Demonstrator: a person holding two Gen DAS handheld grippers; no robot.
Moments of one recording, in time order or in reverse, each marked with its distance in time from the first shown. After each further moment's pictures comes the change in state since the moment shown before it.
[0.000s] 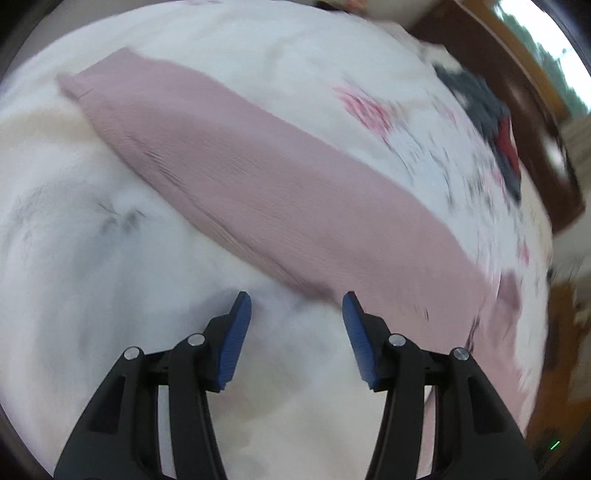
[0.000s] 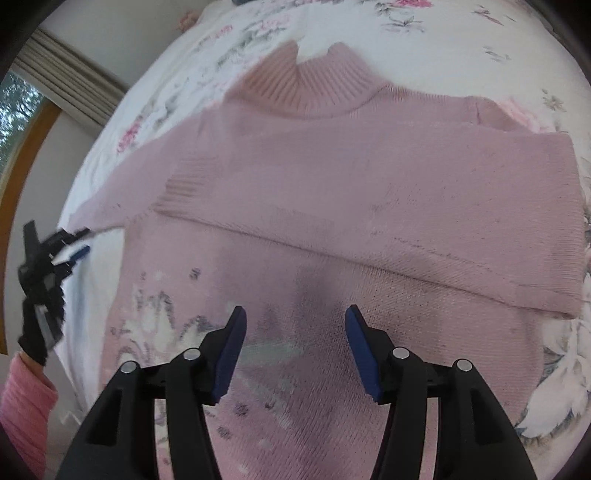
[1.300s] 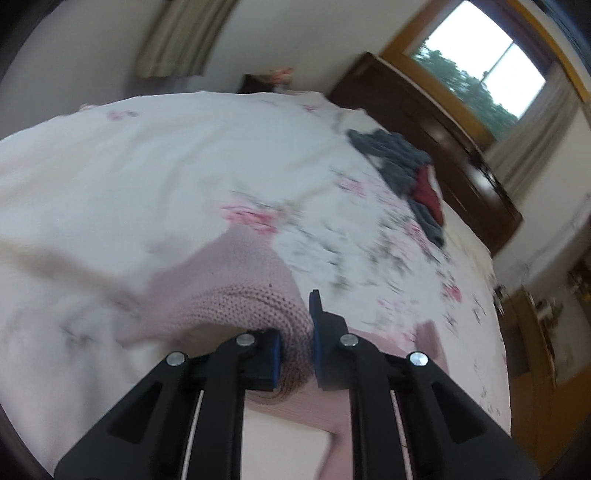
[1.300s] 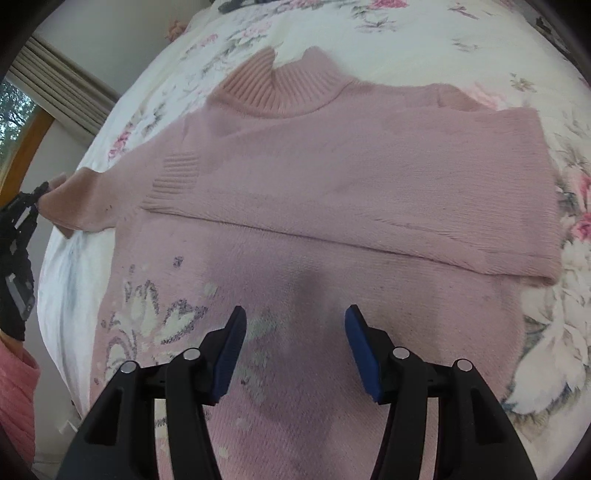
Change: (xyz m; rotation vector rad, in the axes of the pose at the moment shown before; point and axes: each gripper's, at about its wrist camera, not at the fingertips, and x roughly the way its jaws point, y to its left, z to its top) left arm -0.085 -0.090 0.014 0.178 -0.272 -0.253; right arm -0.020 -0.018 -0.024 0.042 -0.043 -0.022
